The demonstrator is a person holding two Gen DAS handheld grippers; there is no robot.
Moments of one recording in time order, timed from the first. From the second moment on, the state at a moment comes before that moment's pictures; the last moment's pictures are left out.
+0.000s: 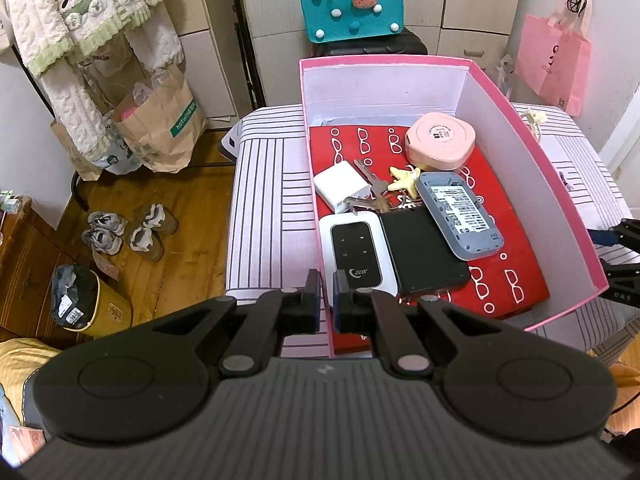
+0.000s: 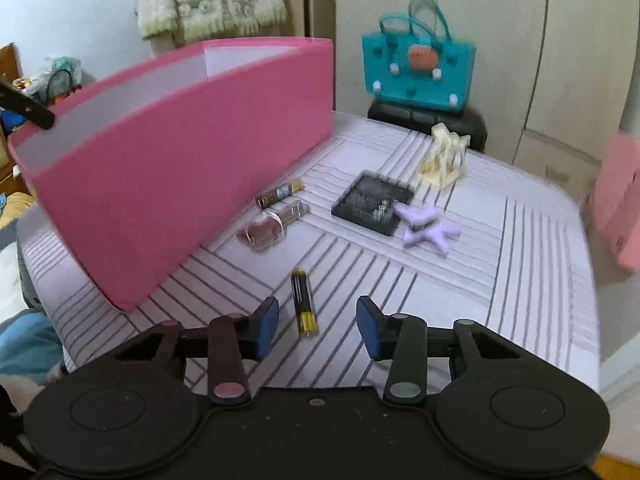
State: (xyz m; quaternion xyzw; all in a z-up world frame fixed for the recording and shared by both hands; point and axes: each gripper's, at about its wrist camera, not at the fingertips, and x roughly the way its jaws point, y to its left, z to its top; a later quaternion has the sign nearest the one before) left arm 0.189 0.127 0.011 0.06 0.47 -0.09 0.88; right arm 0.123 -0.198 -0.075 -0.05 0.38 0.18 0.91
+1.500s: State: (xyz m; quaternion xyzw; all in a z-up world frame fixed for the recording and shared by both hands) left arm 0.192 0.137 0.008 0.03 0.46 -0.10 0.88; right arm 0.206 -0.095 0.030 -0.03 0.37 0.29 0.88
